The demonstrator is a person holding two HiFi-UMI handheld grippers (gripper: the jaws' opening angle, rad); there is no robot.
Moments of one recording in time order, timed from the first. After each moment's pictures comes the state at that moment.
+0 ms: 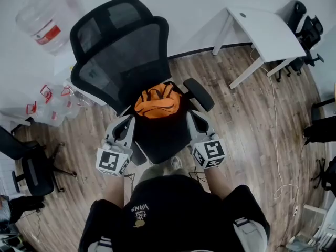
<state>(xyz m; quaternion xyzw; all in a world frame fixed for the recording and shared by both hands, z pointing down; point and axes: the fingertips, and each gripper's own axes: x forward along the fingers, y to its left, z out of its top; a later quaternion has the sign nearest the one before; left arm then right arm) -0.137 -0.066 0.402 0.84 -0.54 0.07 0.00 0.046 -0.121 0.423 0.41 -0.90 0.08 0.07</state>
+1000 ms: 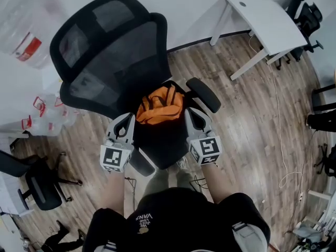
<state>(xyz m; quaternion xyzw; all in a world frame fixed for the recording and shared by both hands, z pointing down) -0.180 -0.155 0.484 0.85 -0.51 0.13 0.02 0.004 -0.195 0.497 0.46 -0.88 0.10 0.09</state>
